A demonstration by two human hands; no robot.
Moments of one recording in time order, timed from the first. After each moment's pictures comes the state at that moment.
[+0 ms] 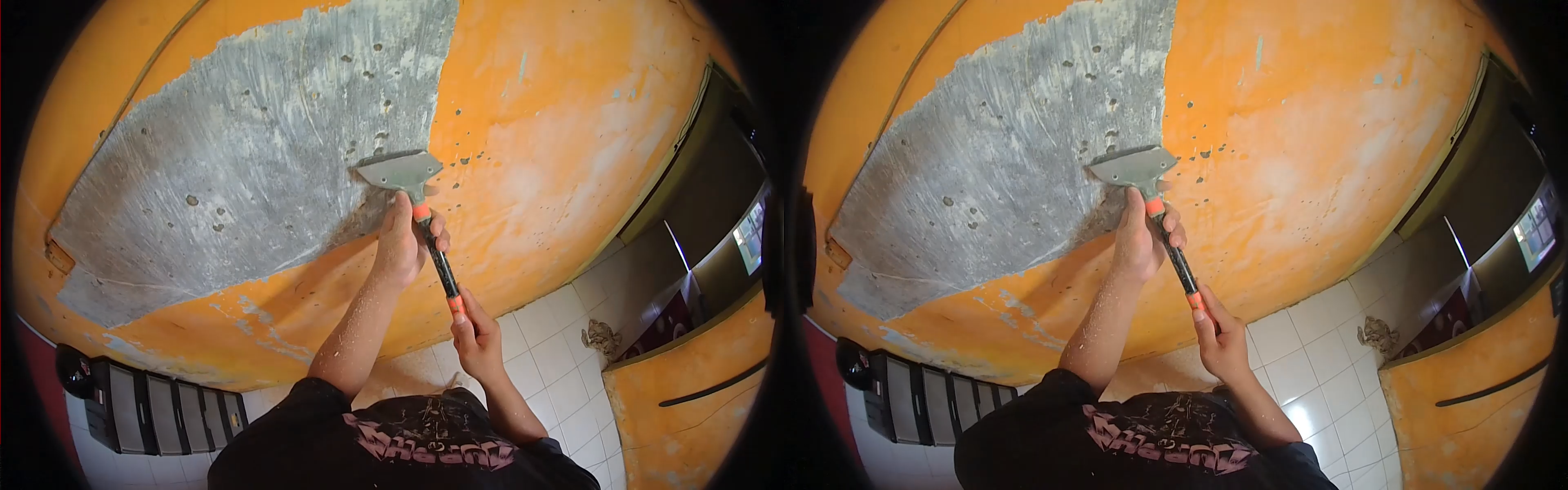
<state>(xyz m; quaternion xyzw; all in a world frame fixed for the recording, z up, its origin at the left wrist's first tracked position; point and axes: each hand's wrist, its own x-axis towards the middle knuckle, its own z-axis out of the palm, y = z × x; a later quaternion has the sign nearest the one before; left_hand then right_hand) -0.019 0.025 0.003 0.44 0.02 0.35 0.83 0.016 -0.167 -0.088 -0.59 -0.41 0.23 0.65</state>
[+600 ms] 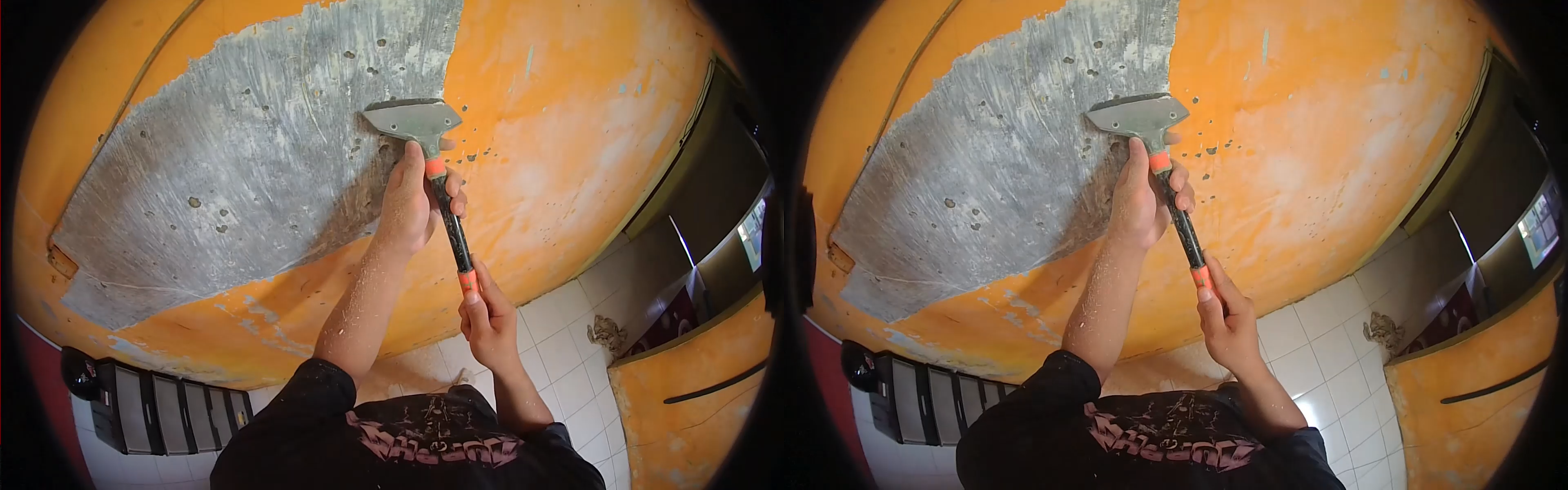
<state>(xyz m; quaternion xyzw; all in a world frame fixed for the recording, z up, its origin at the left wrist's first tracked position) -0.008 0.035 0.057 0.49 -0.01 0.35 0.80 0.013 -0.155 -0.030 -0.54 -0.35 0.28 0.71</state>
